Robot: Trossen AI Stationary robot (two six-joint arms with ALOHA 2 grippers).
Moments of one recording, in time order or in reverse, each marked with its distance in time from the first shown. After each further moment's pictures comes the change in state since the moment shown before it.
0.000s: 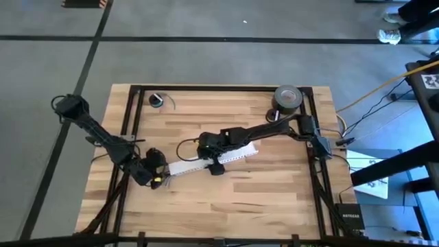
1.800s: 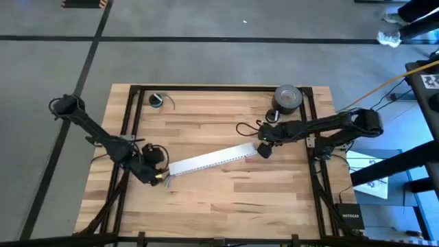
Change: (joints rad) left arm 0.070 -0.042 0.201 -0.387 0.024 -0.020; right arm -0.147 -0.770 -1.013 -0.064 0.382 0.749
